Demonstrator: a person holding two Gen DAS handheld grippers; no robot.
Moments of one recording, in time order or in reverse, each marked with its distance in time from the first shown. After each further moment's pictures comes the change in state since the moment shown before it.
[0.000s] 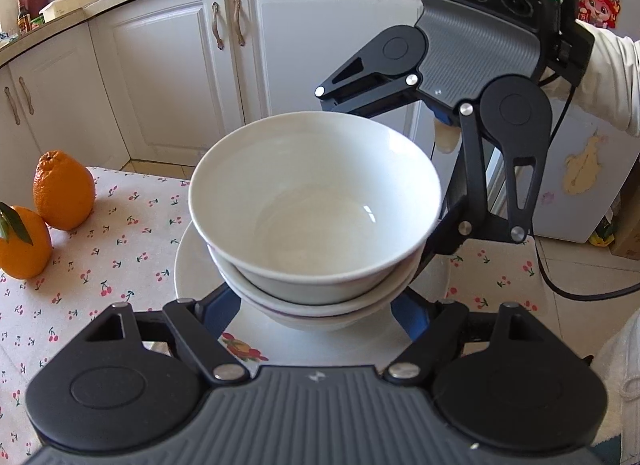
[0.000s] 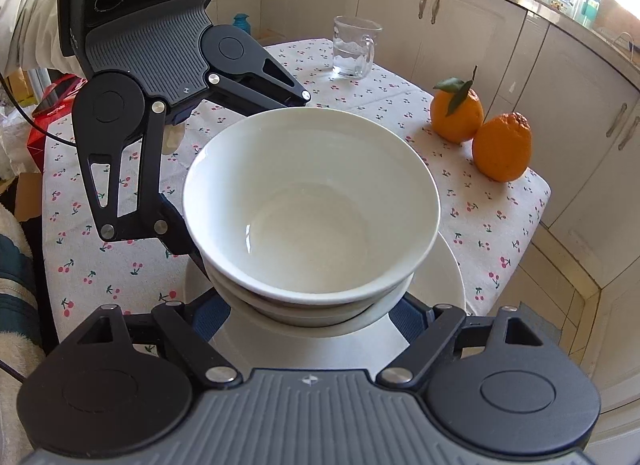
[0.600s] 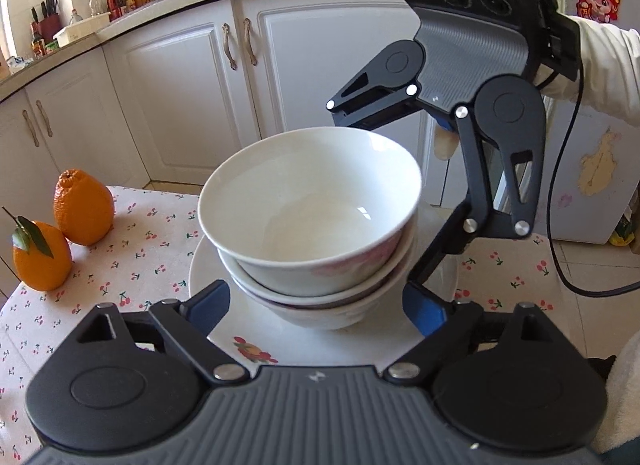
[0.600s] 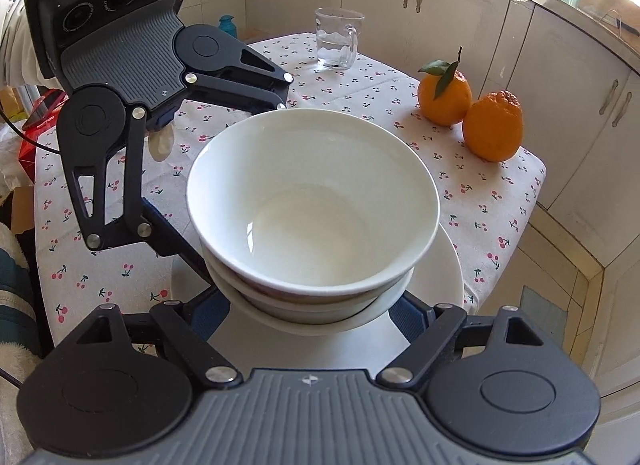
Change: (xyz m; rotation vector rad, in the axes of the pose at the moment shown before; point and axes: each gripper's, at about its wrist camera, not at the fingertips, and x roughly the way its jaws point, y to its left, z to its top) left arm -0.013 -0.016 -0.008 0.028 -0.066 0.095; right arm 0.004 -0.002 -0.003 0.062 0.004 -0.008
